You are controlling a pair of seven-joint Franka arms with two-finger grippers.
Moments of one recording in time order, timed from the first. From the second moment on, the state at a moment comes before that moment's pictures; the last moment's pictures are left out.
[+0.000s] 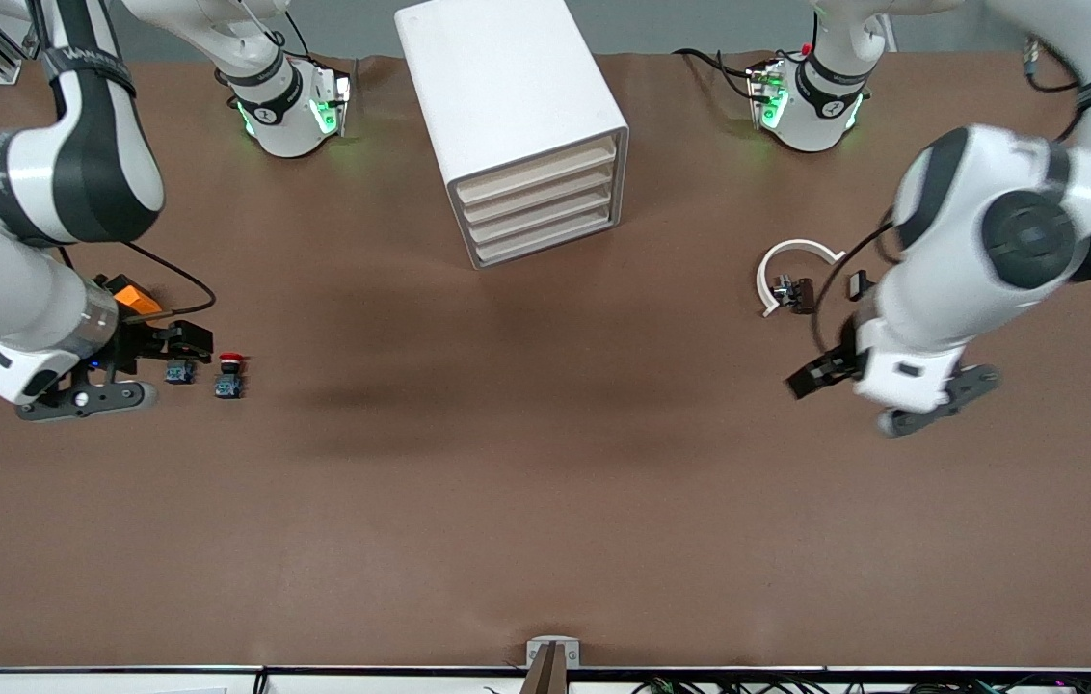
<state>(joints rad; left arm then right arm) 0.00 0.30 -0.29 -1.49 0.10 1.75 -0.71 0.08 0.25 0.02 -1.57 -0.05 1.73 -0.04</state>
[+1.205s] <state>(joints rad) -0.04 -0.04 -0.04 -1.57 -0.02 1.45 -0.18 0.00 0.10 0.00 -1.53 -0.03 1.63 -0.05</state>
